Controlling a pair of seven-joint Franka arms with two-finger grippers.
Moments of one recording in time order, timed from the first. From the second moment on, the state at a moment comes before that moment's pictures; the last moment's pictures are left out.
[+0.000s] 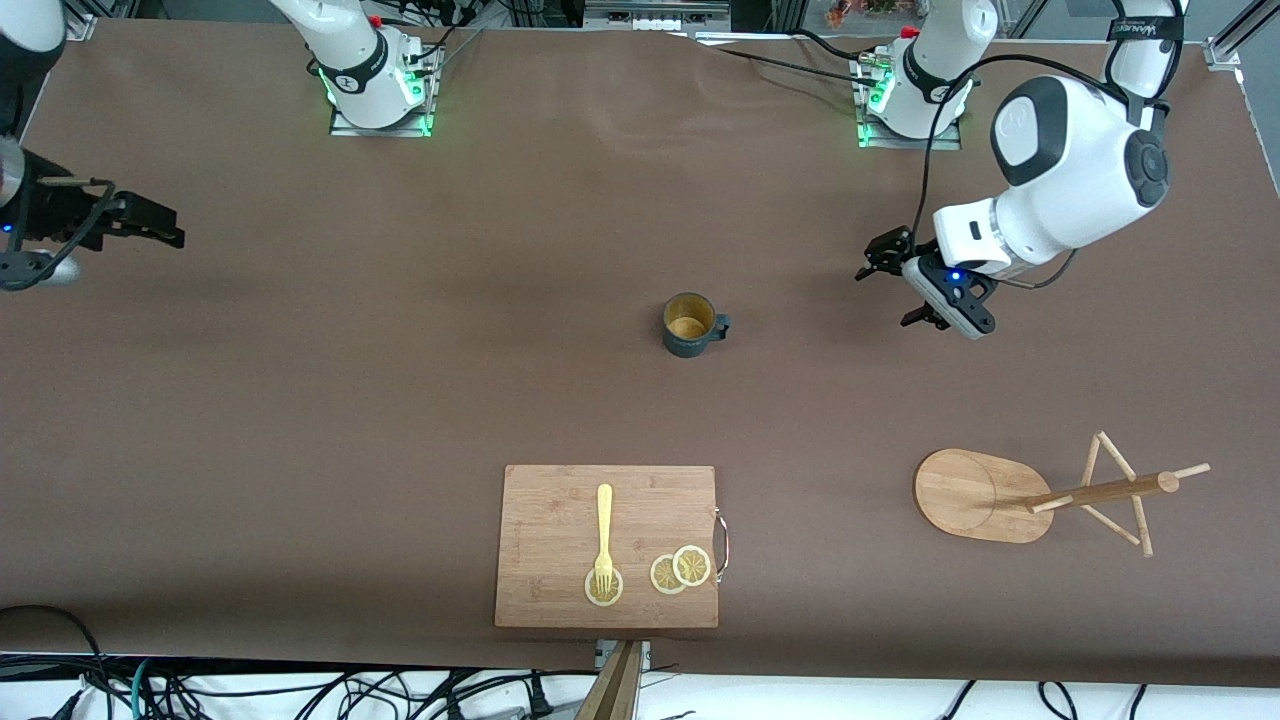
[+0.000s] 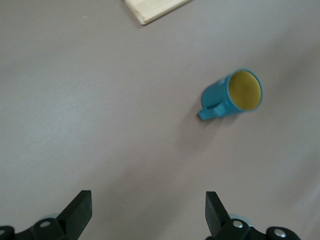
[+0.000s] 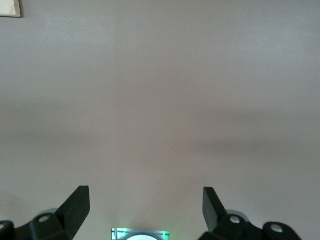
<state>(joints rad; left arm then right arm) 0.04 0.01 -0.21 -2.26 -0.57 2.24 0.88 -0.15 -0.01 0.10 -1.73 -0.02 1.58 -0.08</state>
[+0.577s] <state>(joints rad) 0.11 0.25 -0.22 -2.28 -0.97 2.24 1.73 -0.10 -0.03 0.01 -1.72 -0.02 1.58 -0.08</state>
